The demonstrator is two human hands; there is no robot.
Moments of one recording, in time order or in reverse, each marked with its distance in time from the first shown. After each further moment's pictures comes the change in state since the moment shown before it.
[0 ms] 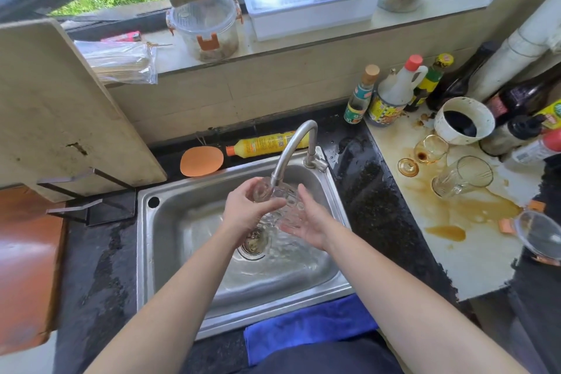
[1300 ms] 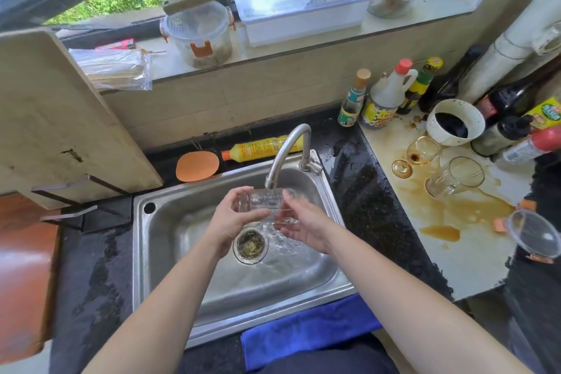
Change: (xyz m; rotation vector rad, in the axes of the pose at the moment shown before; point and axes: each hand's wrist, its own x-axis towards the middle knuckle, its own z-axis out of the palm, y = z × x) left_hand -0.007 -0.010 -0.017 -0.256 -0.118 -0.126; right_hand -0.019 -0.007 -0.006 -0.207 -0.151 -0.095
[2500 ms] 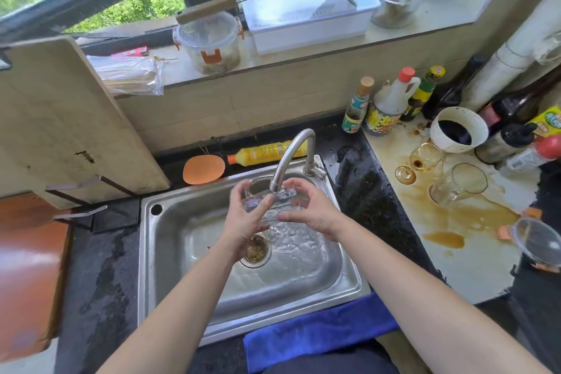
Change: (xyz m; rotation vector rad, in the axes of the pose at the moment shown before) left_hand -0.014 0.012 0.024 -0.074 0.115 0.029; right_hand -0.001 -0.020 -0.013 -0.414 -0.050 -0.380
